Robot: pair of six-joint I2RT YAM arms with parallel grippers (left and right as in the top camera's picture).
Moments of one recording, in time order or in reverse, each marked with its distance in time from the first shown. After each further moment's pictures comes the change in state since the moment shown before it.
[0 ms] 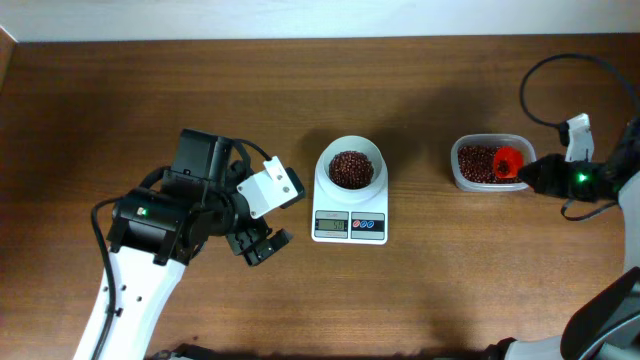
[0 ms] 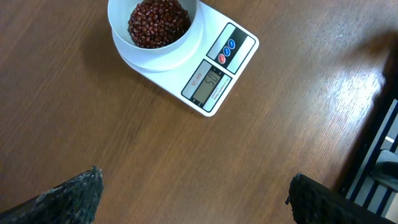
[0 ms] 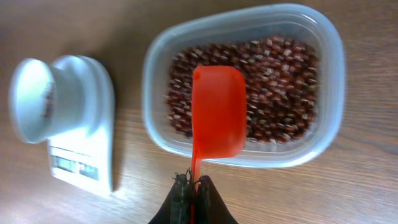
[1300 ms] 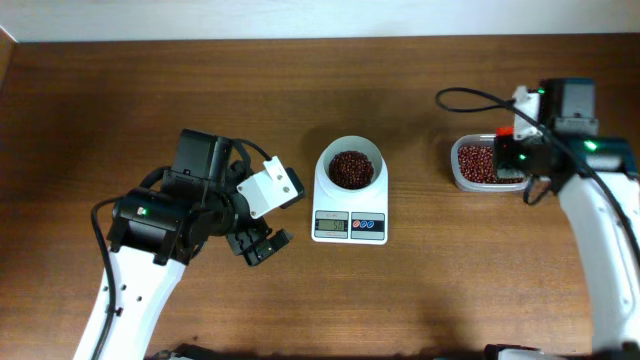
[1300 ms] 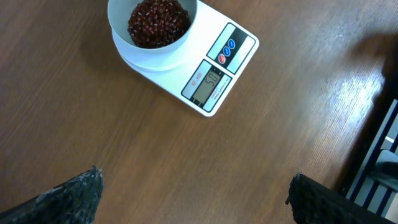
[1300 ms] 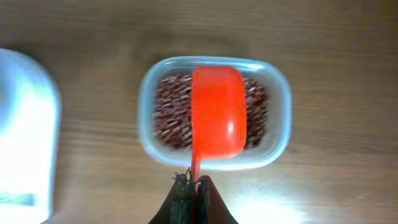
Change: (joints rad) left arm 0.000 0.000 0.000 0.000 0.000 0.000; right arm 0.388 -0.197 0.084 -0.024 0.540 0.221
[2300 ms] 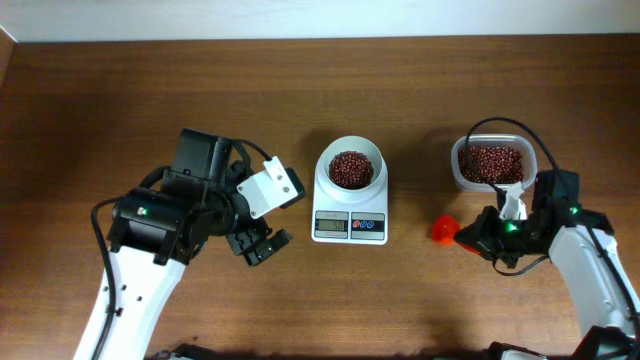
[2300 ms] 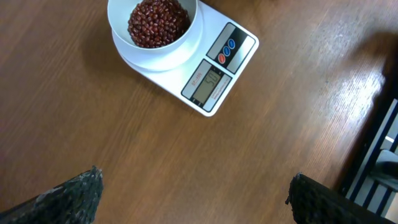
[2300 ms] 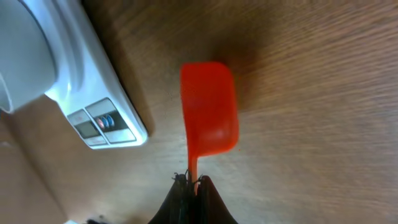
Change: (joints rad) left arm 0.000 0.000 0.000 0.000 0.000 0.000; right arm -0.163 -0.056 -0.577 0.147 -0.536 0.402
